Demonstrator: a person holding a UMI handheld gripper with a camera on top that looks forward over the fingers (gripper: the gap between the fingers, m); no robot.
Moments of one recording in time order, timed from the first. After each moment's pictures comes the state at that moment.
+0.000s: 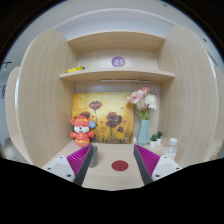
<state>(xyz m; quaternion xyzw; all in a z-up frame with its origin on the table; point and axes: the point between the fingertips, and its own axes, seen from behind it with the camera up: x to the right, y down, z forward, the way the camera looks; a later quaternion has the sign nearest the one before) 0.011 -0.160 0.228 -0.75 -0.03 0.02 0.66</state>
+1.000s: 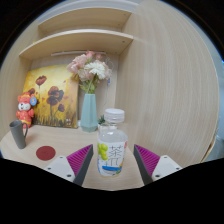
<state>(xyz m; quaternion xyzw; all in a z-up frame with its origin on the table) 0.280 -0.047 0.085 -0.77 0.06 -0.10 0.62</state>
